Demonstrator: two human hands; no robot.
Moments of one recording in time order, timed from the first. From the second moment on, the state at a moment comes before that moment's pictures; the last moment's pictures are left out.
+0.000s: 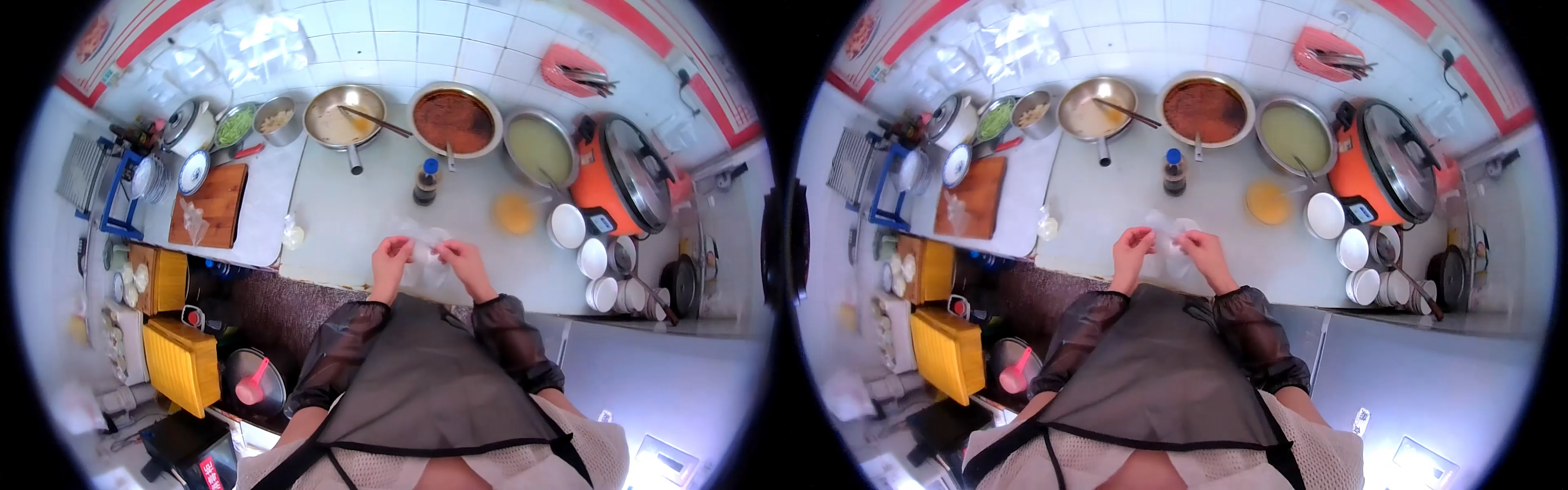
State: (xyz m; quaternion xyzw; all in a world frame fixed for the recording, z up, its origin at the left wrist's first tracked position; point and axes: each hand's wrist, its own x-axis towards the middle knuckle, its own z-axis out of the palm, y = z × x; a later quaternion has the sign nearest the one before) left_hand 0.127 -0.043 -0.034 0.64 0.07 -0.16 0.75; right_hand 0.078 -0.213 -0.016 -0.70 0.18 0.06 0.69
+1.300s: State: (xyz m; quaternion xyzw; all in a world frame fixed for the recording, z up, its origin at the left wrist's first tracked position) left_hand 0.264 0.060 -0.140 0.28 0.27 -0.21 0.90; right_hand 0.081 -0.258 -0.014 -0.62 0.15 0.06 0.76
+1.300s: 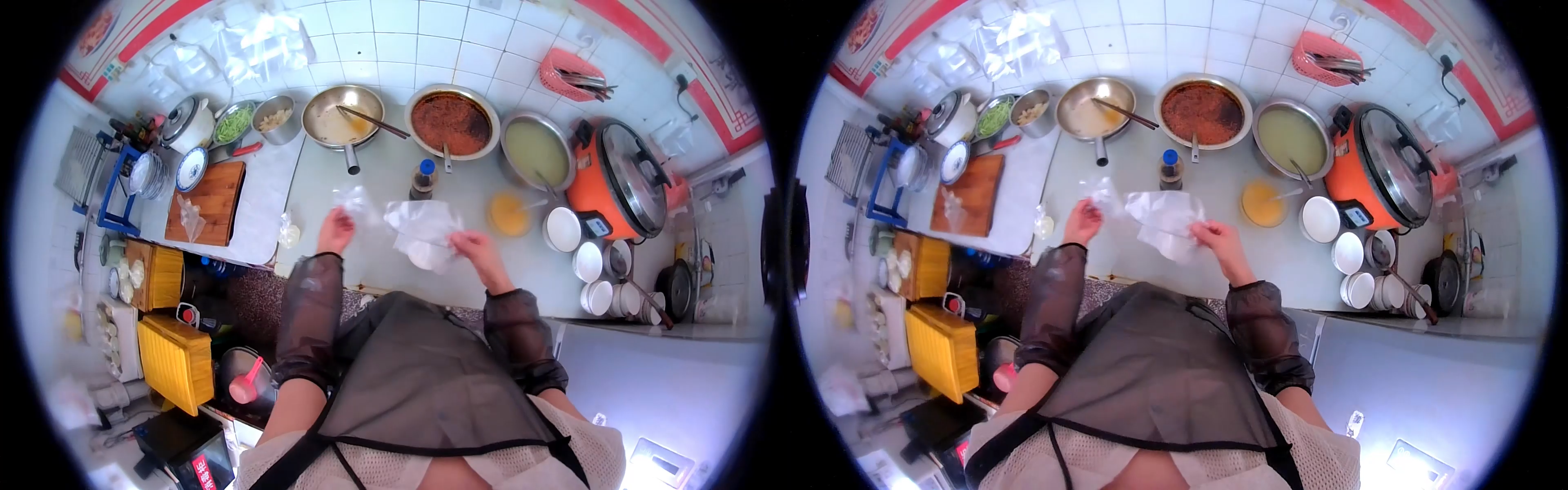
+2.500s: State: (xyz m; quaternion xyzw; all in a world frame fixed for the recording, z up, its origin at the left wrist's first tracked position) left_hand 0.129 -0.064 -0.047 0.66 0.11 -0.13 0.73; right_hand 0.085 -0.234 -0.013 -0.82 0.17 0.01 0.54
